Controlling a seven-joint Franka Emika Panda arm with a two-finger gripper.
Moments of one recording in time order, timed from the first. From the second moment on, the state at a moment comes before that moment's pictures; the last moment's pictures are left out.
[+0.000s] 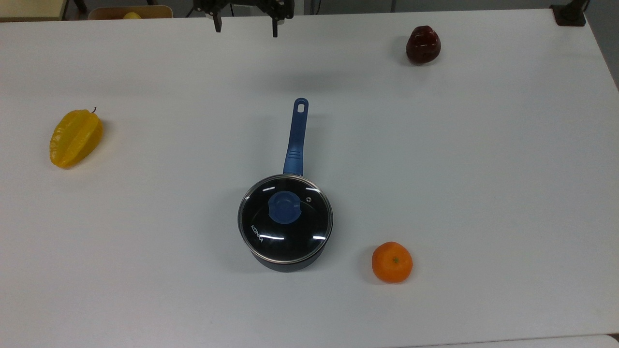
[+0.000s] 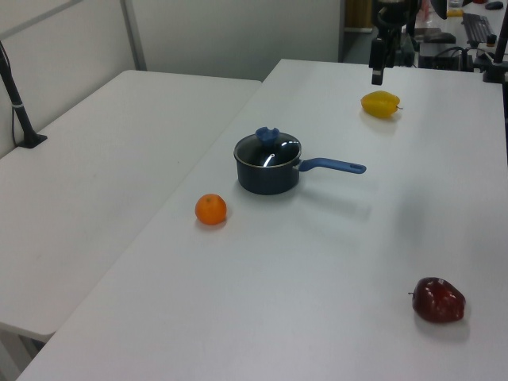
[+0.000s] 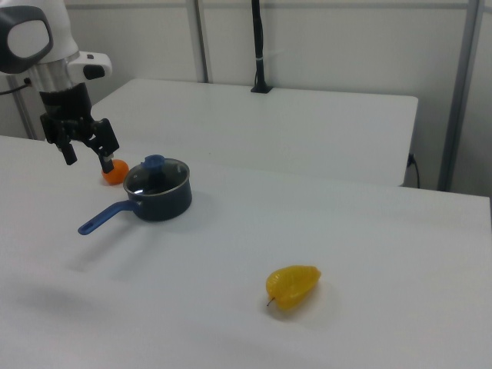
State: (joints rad) arm 0.05 0.00 0.02 -1.70 -0.04 1.73 0.08
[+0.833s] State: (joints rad) arm 0.05 -0.01 0.02 -1.70 -0.04 1.73 0.07
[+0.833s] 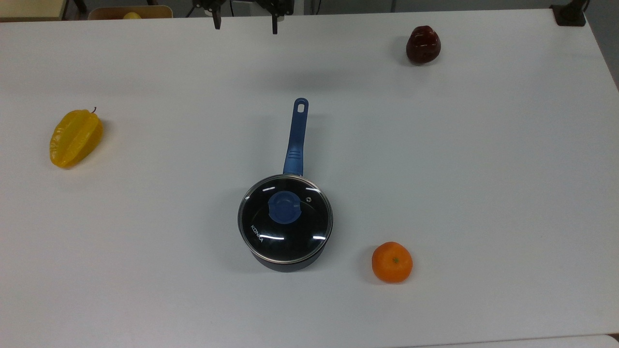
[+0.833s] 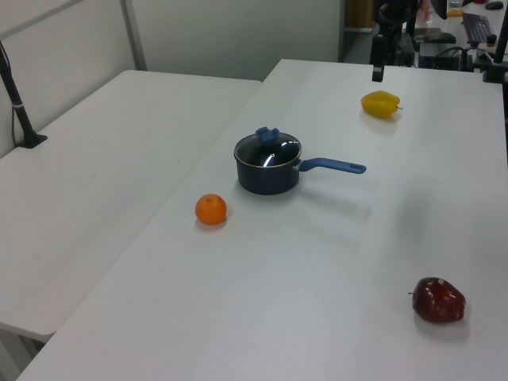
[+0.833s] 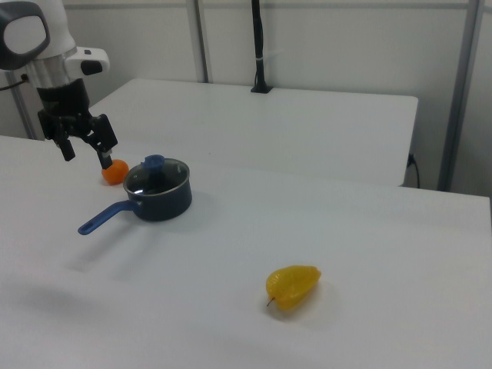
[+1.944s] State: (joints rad) arm 0.07 0.38 0.03 -1.57 -0.01 2.47 -0.04
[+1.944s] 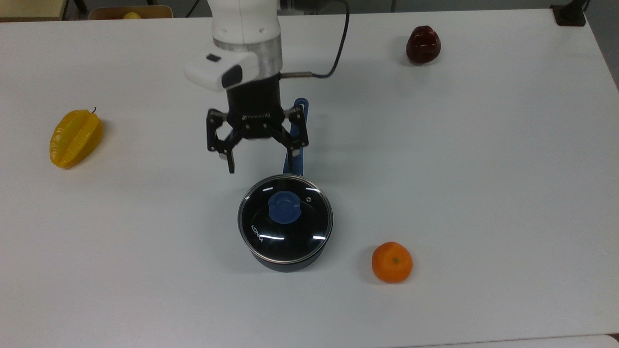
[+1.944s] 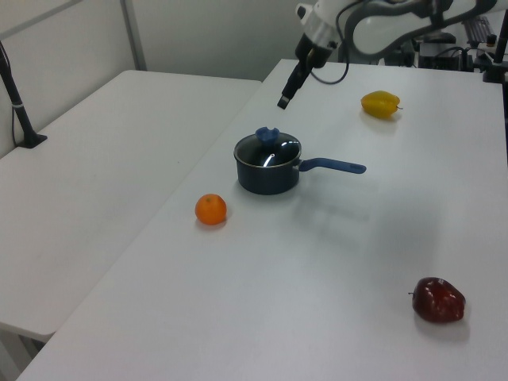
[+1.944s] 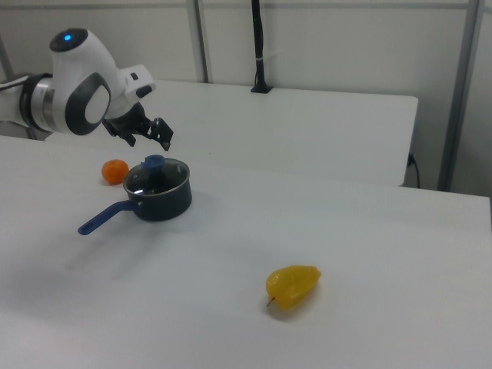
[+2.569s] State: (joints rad) arm 0.10 0.50 0.03 -1.57 -0.01 2.65 -0.04
